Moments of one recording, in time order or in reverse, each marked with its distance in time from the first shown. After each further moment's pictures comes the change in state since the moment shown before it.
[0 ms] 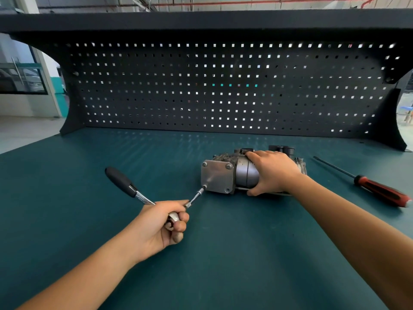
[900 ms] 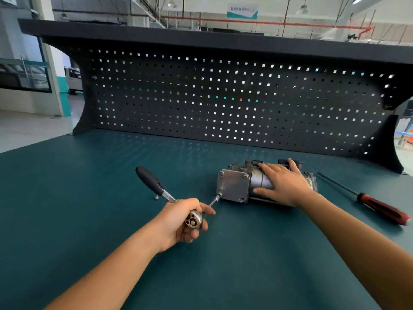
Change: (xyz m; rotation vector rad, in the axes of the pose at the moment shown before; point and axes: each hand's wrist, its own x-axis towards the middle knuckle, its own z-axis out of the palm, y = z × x) left_hand -0.001 0.011 -0.015 0.309 -0.122 0.091; right_hand -0.007 -0.004 0.004 -0.004 -0.078 0.097
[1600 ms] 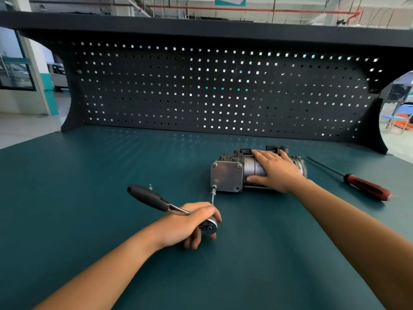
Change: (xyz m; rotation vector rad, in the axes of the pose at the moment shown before) left_hand -0.021 -0.014 0.016 0.465 -0.263 0.280; right_hand -0.012 -0.003 -0.004 0.137 -0.007 0.036
